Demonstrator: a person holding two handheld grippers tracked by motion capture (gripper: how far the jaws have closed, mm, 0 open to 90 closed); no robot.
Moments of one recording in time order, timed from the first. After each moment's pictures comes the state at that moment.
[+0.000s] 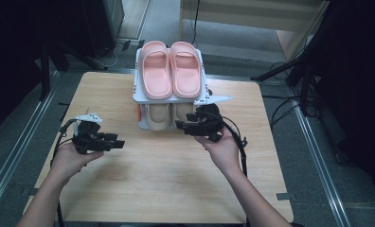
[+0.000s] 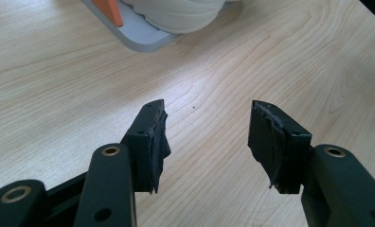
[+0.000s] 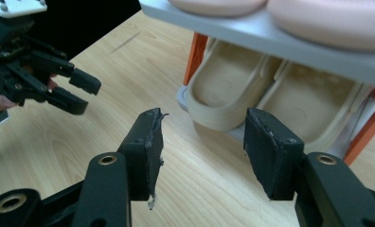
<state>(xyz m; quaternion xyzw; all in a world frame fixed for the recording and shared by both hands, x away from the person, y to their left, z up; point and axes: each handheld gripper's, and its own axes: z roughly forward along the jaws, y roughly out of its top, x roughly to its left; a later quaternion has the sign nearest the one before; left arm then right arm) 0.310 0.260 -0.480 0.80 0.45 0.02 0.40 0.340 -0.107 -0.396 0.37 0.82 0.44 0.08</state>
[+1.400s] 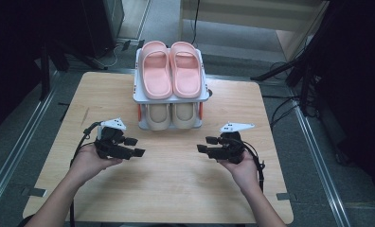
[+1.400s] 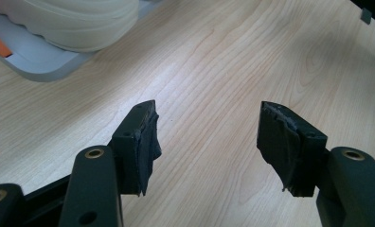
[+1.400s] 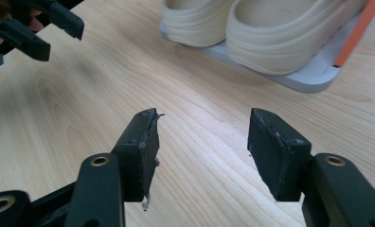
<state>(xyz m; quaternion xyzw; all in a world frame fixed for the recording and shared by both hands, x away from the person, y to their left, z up) 0.307 0.200 -0.479 0.84 0.37 0.00 0.40 0.327 -0.184 -0.476 0.36 0.82 0.45 0.04</state>
